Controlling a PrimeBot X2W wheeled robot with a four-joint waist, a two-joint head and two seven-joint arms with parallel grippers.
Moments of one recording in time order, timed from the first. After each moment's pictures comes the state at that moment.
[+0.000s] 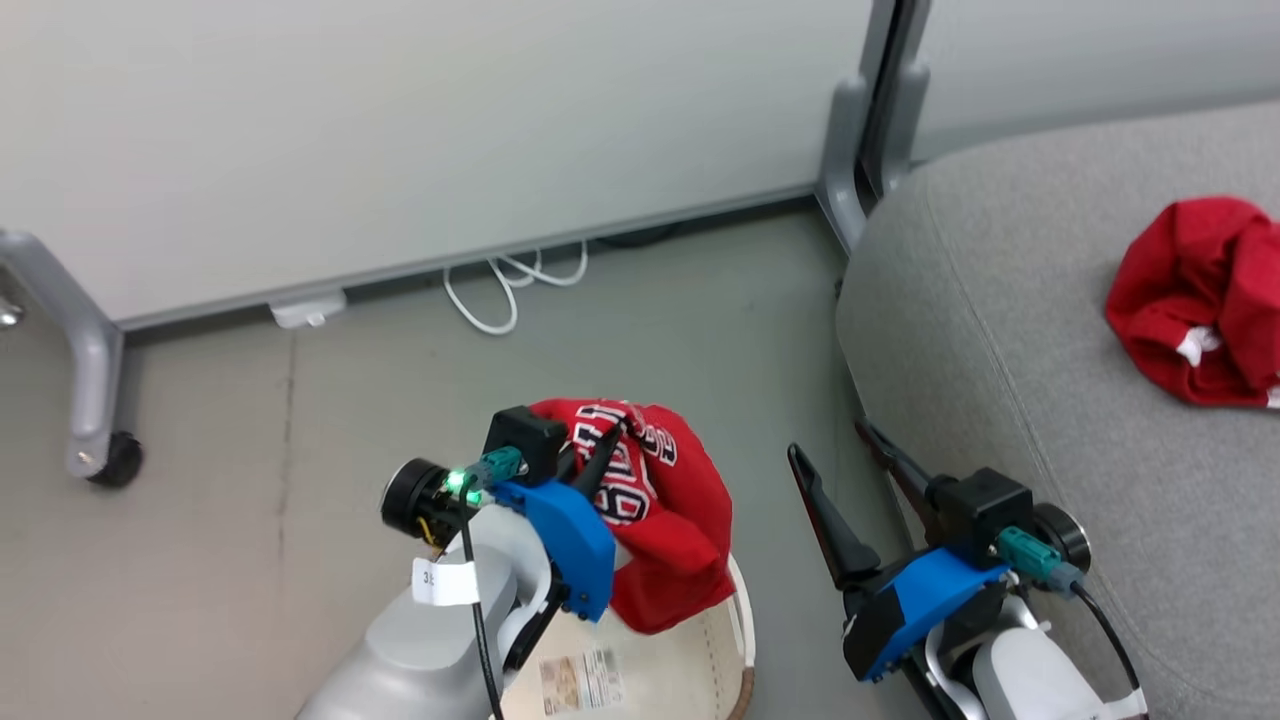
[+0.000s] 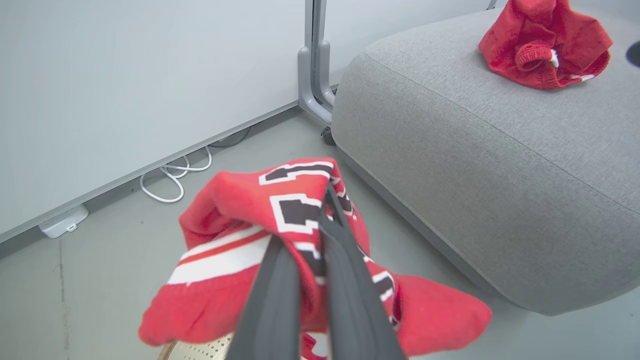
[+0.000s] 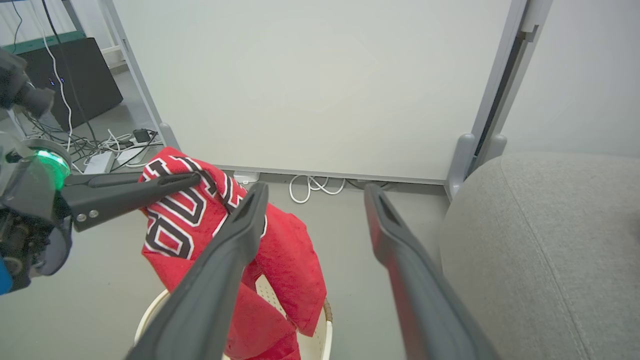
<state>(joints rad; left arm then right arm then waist) -0.68 0.06 -0.93 1.00 -0.71 -0.13 -0.23 -0.24 -0.05 0.24 0.29 0.13 0.13 -0.10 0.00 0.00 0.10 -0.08</state>
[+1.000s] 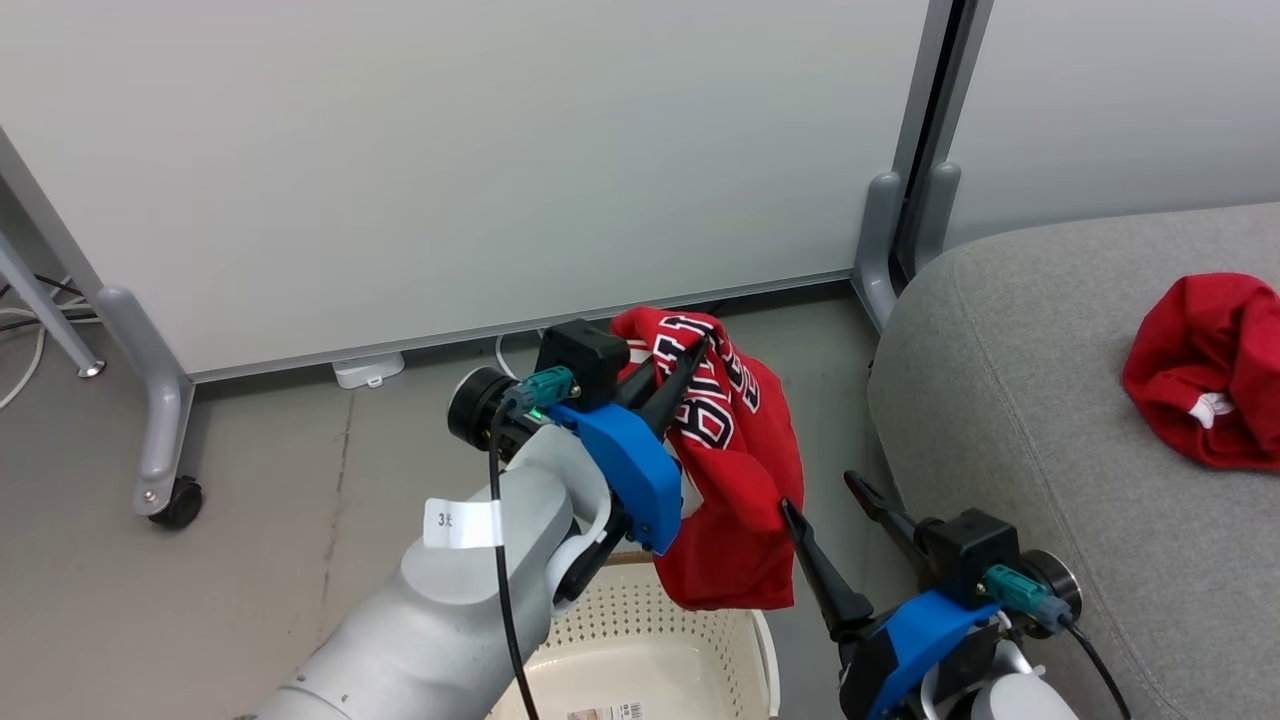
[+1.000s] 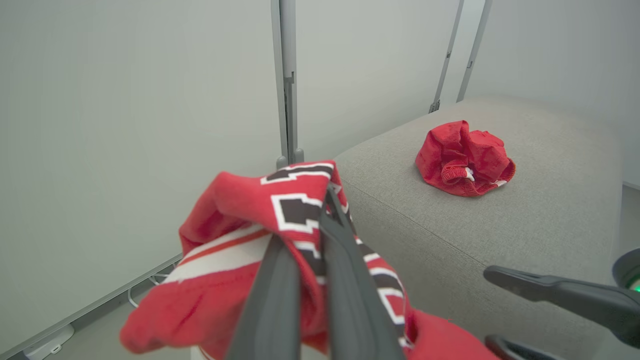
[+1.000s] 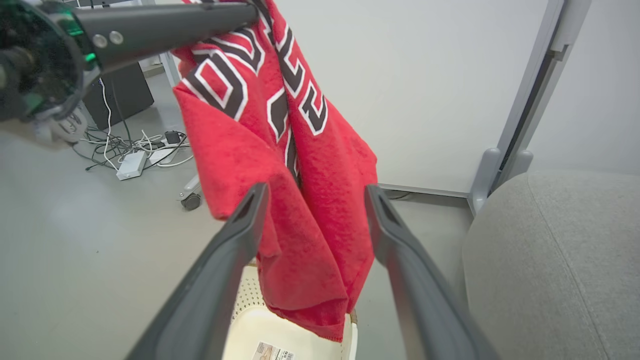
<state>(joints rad) -0.80 0.05 -1.03 0.84 -0.85 -0.13 -0.23 -0.15 -0.05 0.25 0.25 0.14 0.13 -0.04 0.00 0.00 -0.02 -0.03</state>
